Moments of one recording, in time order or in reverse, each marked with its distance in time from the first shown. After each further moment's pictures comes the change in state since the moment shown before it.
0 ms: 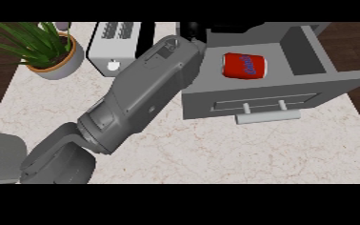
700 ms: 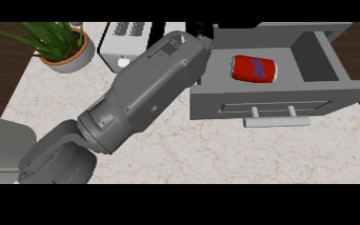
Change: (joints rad) left arm -0.034 0.000 -0.008 -0.025 0.052 0.013 -0.069; right arm -0.180 0.000 0.252 -0.064 0.528 0.003 -0.111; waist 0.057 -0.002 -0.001
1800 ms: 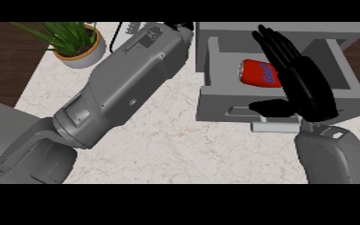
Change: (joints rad) left arm 0.047 0.095 0.022 -0.090 -0.068 0.002 0.127; right arm -0.458 -0.042 0.435 0.705 0.830 -0.321 -0.186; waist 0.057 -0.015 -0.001
